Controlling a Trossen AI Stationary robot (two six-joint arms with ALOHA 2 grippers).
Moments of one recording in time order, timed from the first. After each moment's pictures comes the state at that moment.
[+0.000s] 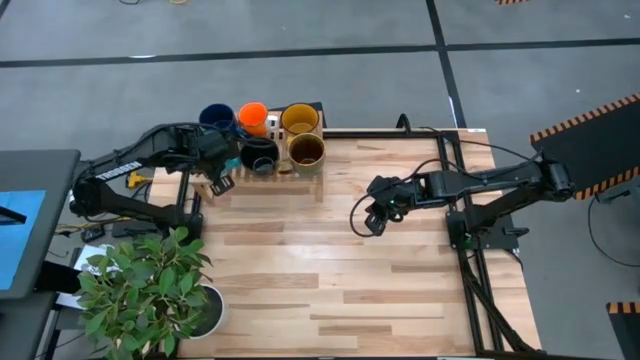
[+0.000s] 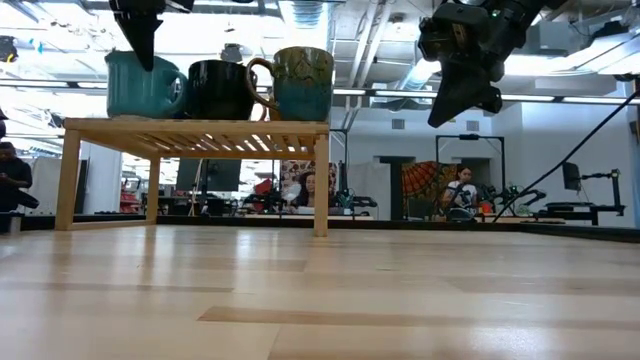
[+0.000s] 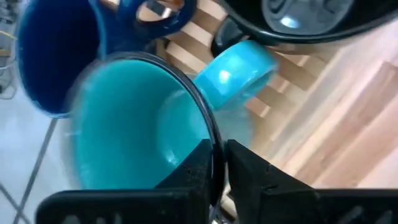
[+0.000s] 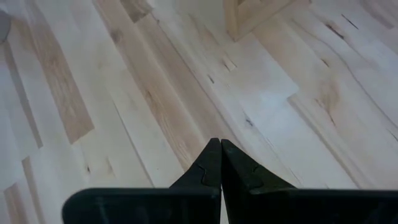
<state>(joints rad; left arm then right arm) 0.29 1.18 1.43 -1.50 -0.48 -0.20 0.00 1.28 0.94 -0.58 0.13 0.59</state>
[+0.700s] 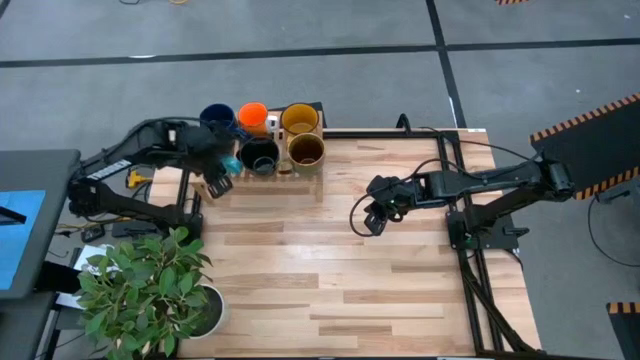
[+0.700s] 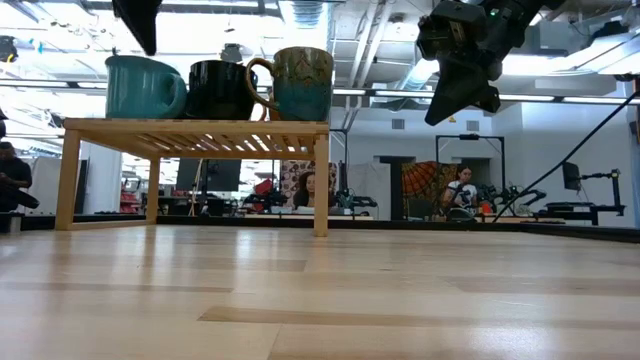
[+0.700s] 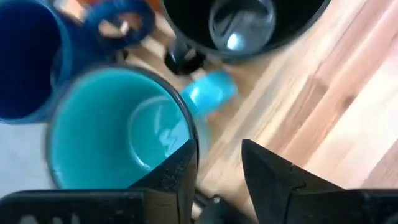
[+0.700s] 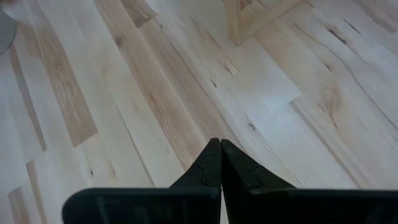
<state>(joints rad) 0.28 1.17 1.52 -1.52 -0.32 -0.23 0.00 1.28 0.94 -0.56 0.13 0.59</state>
